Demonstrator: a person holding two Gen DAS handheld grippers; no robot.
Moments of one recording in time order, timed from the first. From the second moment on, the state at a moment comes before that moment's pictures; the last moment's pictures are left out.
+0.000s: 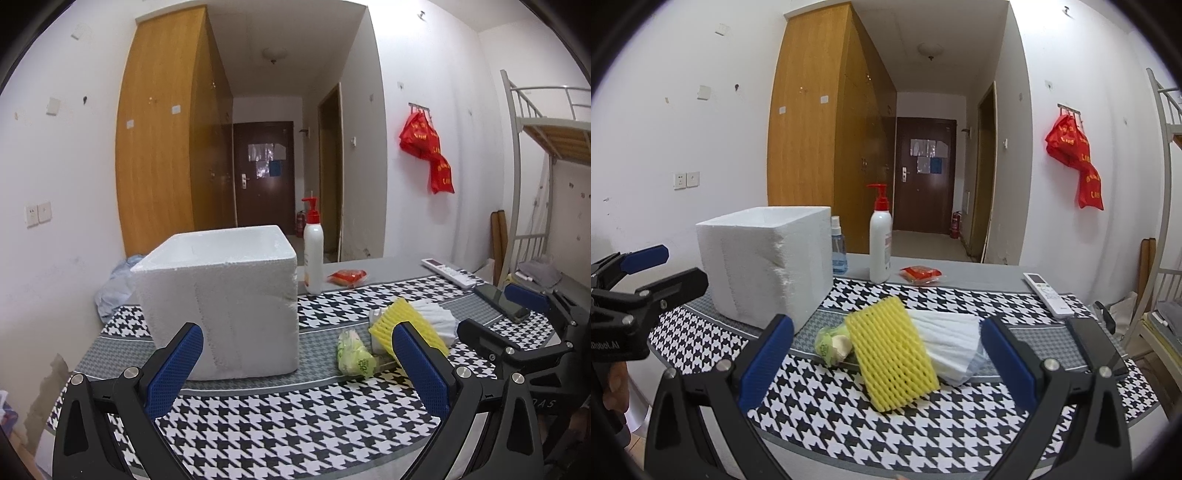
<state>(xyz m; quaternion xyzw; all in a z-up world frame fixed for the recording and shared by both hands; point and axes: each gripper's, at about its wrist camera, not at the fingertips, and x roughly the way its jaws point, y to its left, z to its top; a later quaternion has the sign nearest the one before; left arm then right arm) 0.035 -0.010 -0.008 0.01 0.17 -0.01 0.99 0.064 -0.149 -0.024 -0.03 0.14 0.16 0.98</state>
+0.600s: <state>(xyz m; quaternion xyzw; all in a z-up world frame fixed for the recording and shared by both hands) 0.070 -0.019 -0.019 0.00 0.21 -0.04 0.98 0.092 -0.158 -0.032 -0.04 0.18 0.15 0.97</state>
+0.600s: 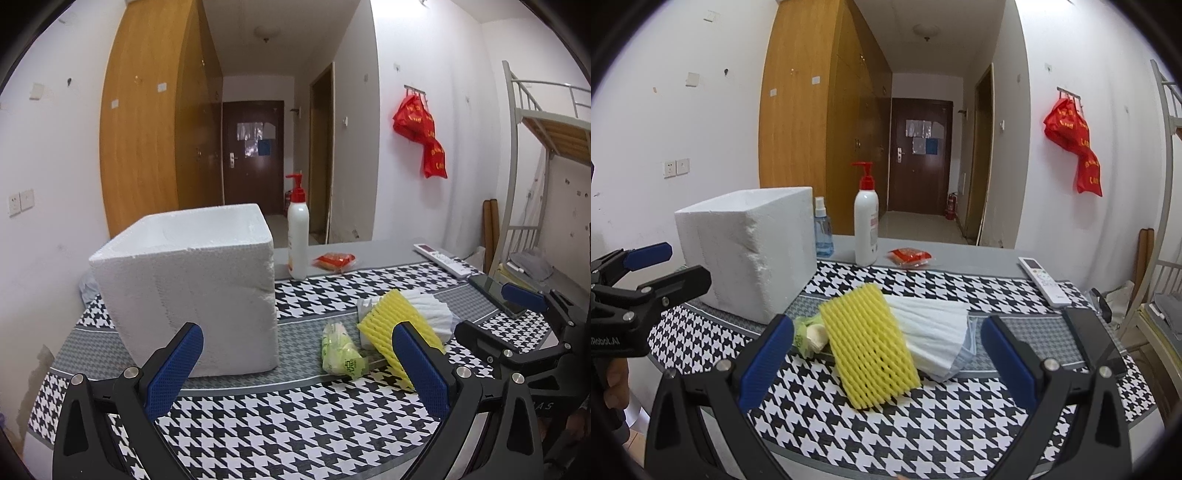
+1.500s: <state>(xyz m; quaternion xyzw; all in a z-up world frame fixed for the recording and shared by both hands) 0.109 -0.026 -0.067 -0.01 0.30 -0.11 0.95 0.134 -0.154 -0.071 -0.03 0.27 0.21 0.94</state>
